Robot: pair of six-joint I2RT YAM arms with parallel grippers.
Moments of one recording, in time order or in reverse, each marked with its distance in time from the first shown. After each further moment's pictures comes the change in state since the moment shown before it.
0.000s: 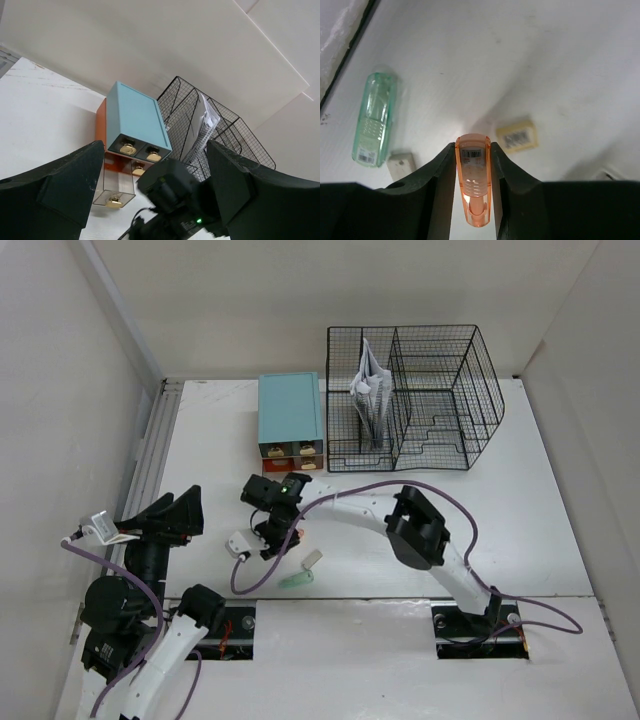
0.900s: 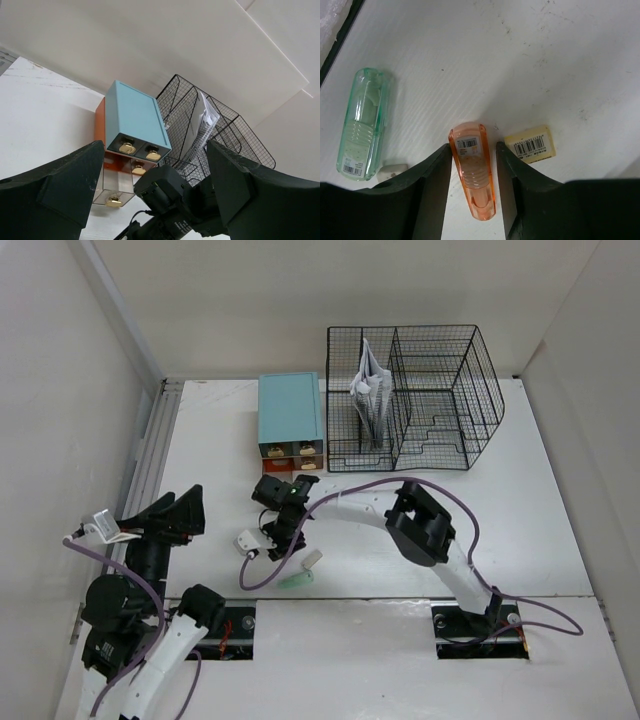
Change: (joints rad) left arm 0.000 0.009 0.000 0.003 0.011 0.004; right arm -0.040 -0.037 -0.160 0.161 -0.074 -0.013
